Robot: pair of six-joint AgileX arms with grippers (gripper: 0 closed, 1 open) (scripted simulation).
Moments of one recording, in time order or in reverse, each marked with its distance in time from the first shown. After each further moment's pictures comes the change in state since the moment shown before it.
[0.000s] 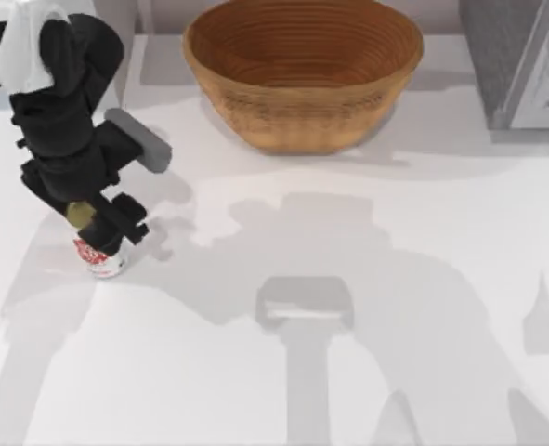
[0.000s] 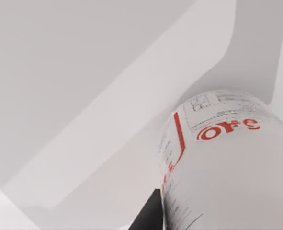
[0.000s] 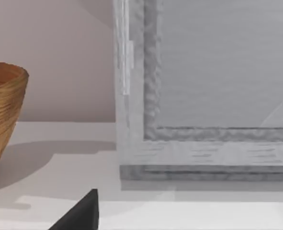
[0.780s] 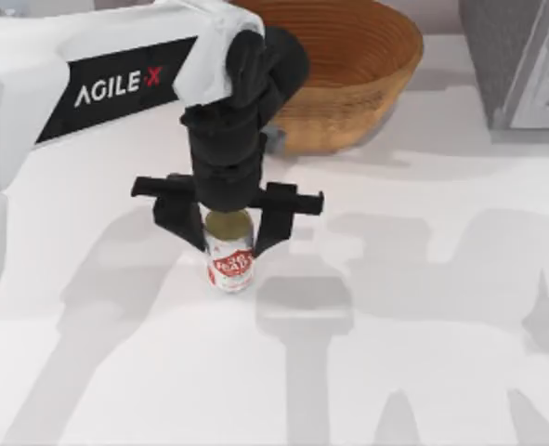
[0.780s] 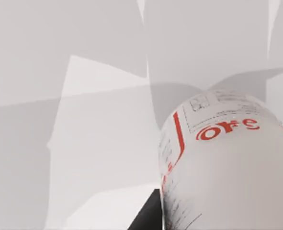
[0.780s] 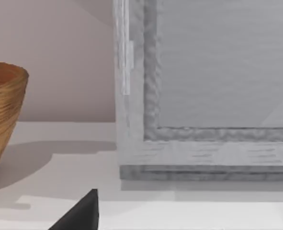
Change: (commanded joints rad) left arm -0.347 0.144 0.256 -0.139 0.001 -0.974; right arm 0.000 0.000 0.000 0.000 0.000 0.000
